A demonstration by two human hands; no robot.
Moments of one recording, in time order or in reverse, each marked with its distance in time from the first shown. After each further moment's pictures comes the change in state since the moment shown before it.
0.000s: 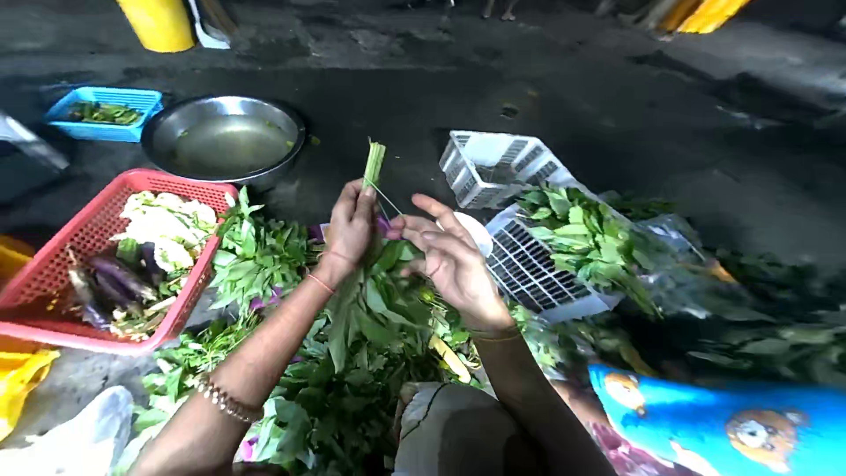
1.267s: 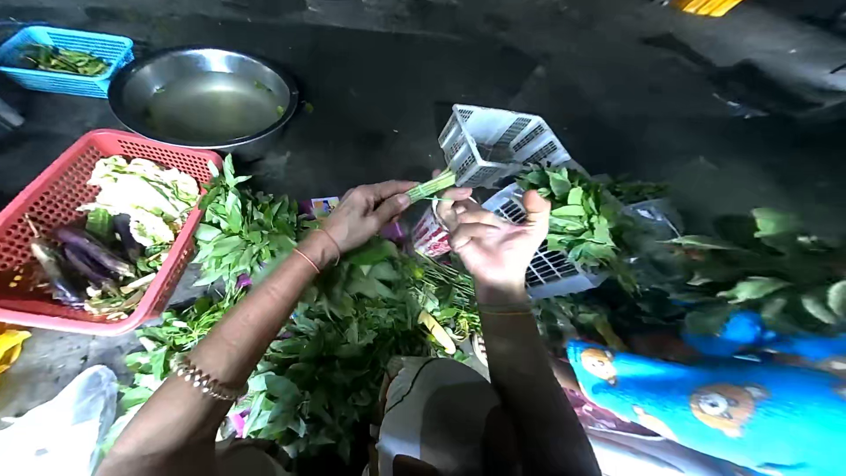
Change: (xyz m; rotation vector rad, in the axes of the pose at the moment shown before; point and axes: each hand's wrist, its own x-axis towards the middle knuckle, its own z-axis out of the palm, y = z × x) left_hand 0.021 -0.012 -0.006 0.176 -0.428 0.151; right_hand 0.002 0.003 -0.050 0.986 0.046 0.064
